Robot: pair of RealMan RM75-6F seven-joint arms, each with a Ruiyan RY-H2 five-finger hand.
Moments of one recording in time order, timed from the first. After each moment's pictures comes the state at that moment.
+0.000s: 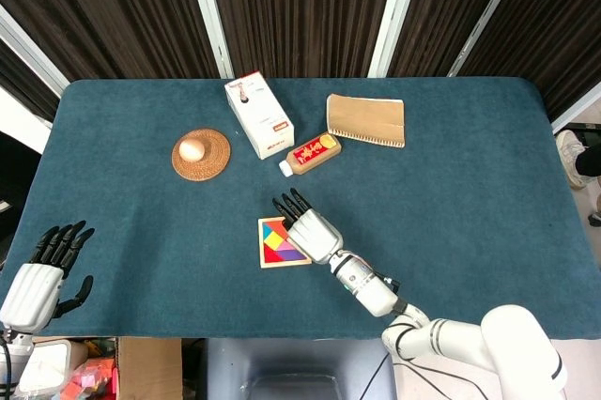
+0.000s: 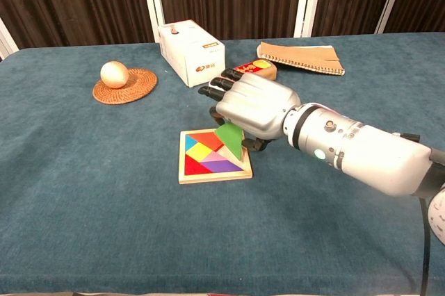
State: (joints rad) left arm -0.16 -1.15 0.02 -1.49 1.65 1.50 -0.12; right arm 0.87 -1.87 0.13 -1.10 -1.40 0.96 -0.79
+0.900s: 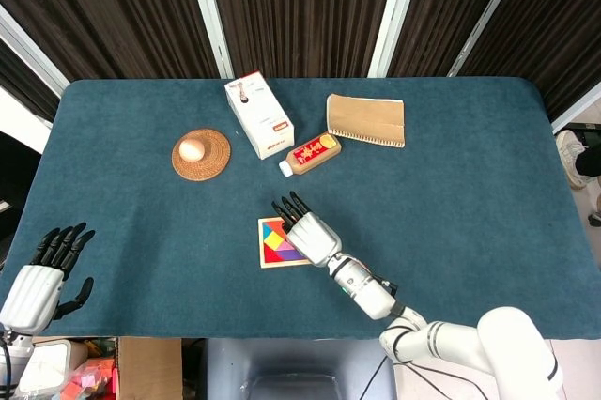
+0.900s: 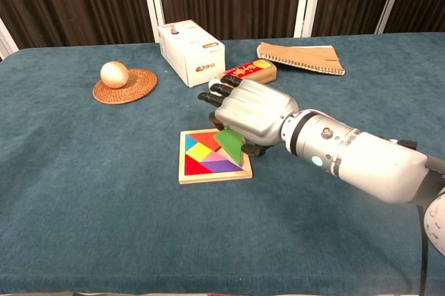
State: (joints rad) left arm -0.15 -1.16 0.03 -1.47 1.66 1.51 -0.12; right arm 0.86 -1.89 0.12 -1.09 -1.38 0.96 -0.81
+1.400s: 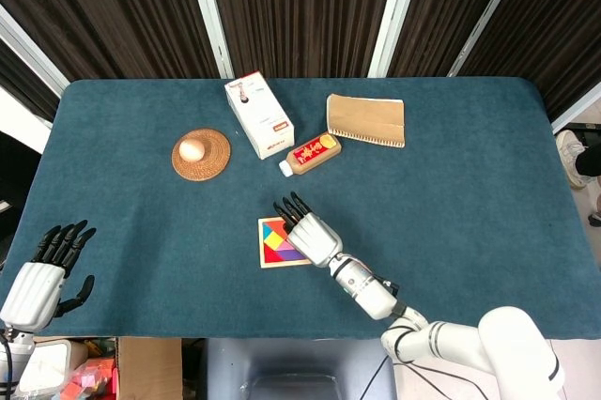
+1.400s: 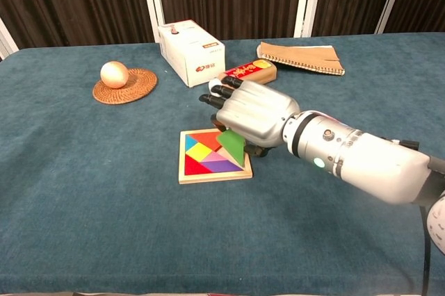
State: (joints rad) left arm -0.17 -1.14 0.02 -1.49 1.65 1.49 -0.12; right arm 0.86 -1.89 0.11 -1.09 -1.38 0.96 -0.83
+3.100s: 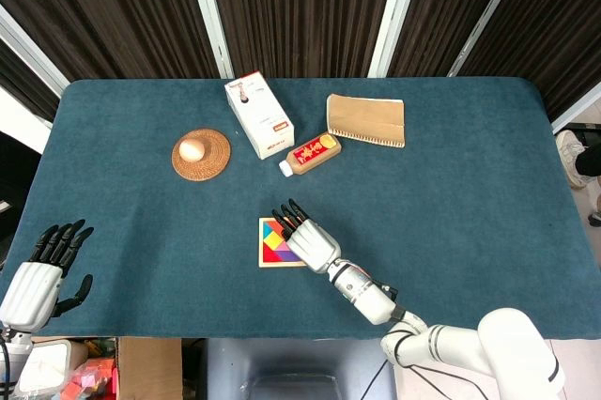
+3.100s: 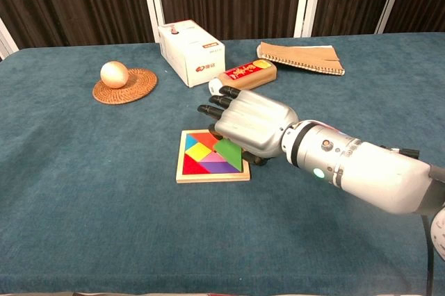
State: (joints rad) left arm -0.16 -1.14 0.02 -1.49 1.65 1.50 -0.13; right arm 0.85 -1.89 0.10 -1.11 -1.38 0.95 -0.87
